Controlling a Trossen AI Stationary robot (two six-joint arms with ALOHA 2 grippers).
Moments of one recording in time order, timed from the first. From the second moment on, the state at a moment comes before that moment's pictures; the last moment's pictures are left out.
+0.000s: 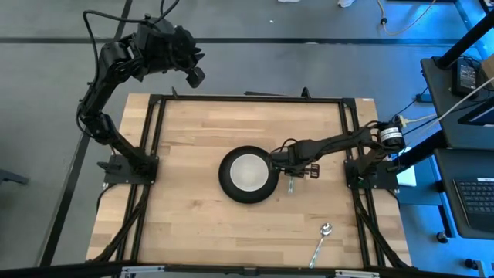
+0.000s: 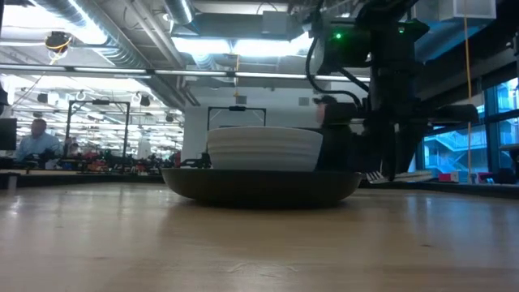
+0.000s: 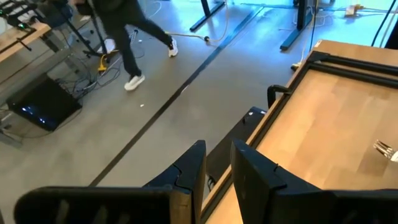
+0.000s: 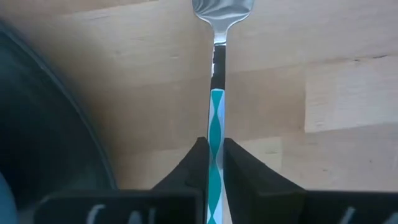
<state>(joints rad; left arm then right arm) 0.53 1.55 2.31 -1.28 -0.30 0.14 0.04 1.72 1.06 -0.89 0.01 1.76</state>
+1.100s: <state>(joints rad) 0.48 1.55 2.31 -1.29 -0.30 0.08 0.10 1.72 0.98 -0.72 0.07 1.71</state>
